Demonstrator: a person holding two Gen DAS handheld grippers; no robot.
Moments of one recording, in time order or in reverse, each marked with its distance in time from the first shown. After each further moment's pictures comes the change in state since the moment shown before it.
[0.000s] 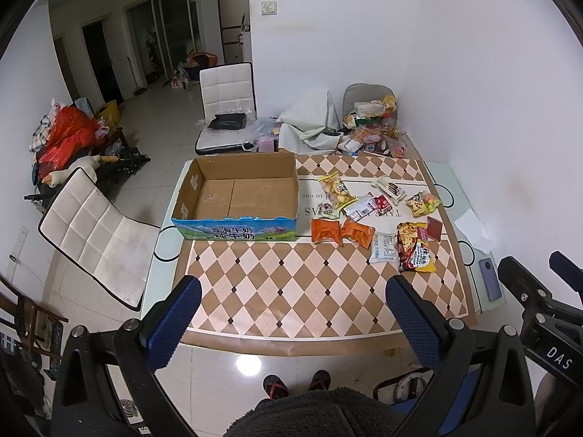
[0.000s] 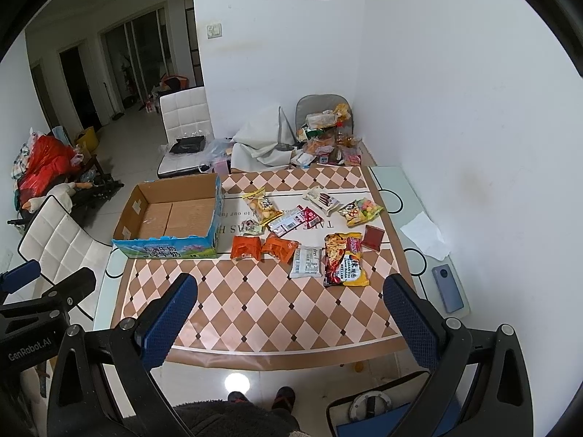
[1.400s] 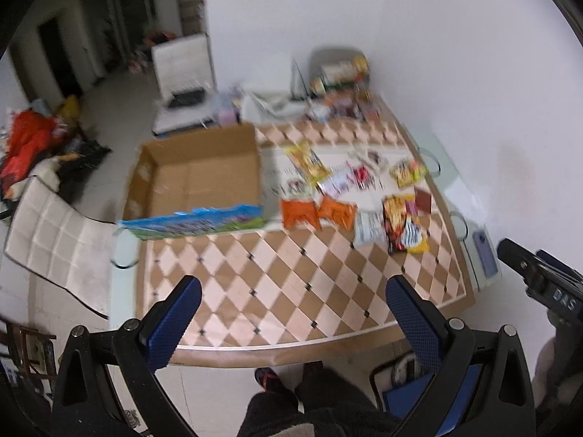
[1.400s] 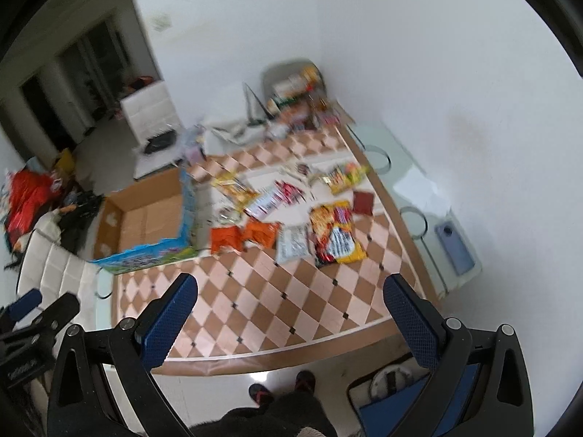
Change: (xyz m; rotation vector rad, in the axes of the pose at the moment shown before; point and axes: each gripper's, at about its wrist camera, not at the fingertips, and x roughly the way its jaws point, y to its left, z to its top) left arm 0.122 -0.059 0.063 0.090 0.172 -0.122; right arm 0.111 -0.050 0.006 0.216 0.178 -0.032
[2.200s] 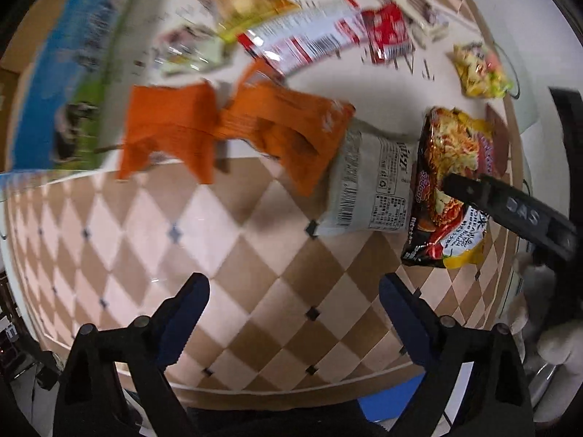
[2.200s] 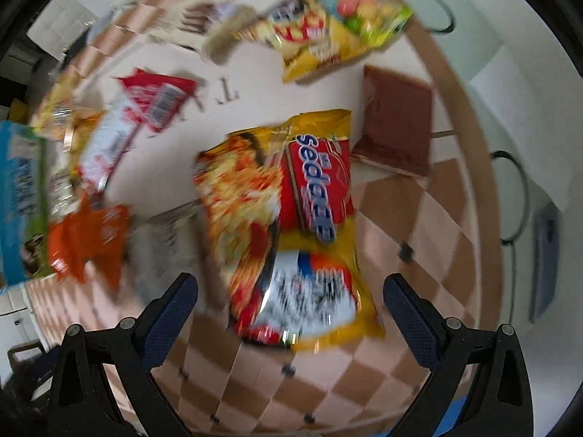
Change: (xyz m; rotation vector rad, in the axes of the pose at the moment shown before) left arm 0.341 -0.090 0.019 -0.134 0.596 -0.061; right arm 0.462 -0.113 0.080 0.021 0.586 -0.022
